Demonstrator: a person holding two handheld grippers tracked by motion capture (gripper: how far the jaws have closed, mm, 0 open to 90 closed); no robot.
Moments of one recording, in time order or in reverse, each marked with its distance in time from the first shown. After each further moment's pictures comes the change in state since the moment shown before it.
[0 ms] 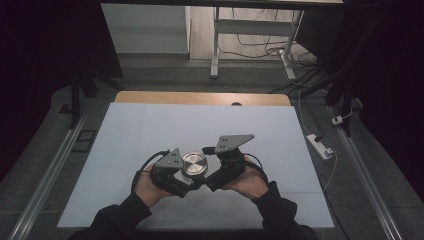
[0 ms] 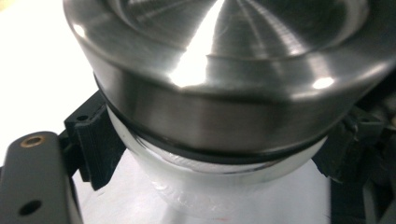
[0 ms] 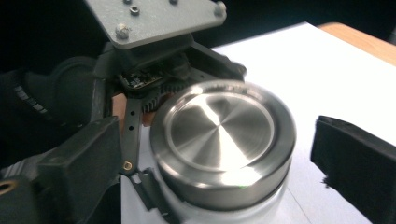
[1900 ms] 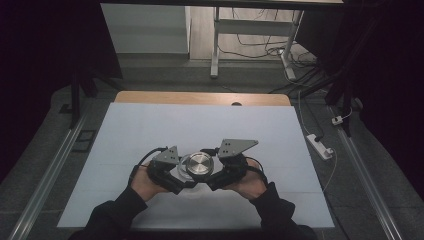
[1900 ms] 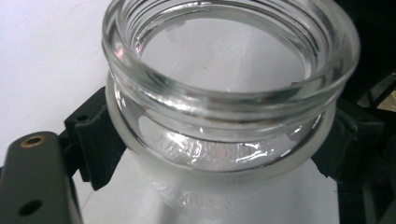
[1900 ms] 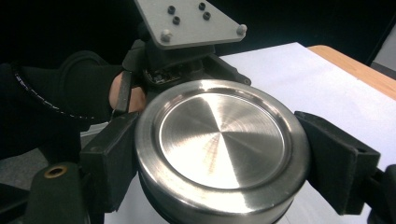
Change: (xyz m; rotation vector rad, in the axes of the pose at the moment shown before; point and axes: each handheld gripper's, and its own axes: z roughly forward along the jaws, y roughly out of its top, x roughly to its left) left arm 0.023 -0.010 0.001 0.043 -0.092 0.035; right arm 0.002 -0.008 -0.005 -0.074 -0.006 -0.090
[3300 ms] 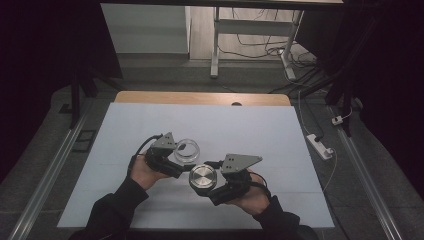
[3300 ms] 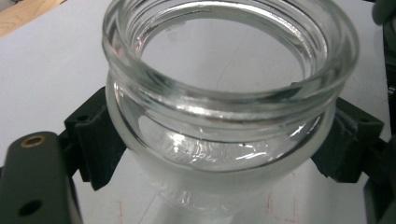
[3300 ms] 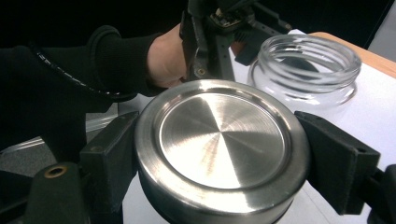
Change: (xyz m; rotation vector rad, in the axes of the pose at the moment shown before) left arm 0.028 0.009 -0.006 -0.035 0.120 -0.057; right arm 0.027 -0.023 -0.008 0.014 -0.030 0.017
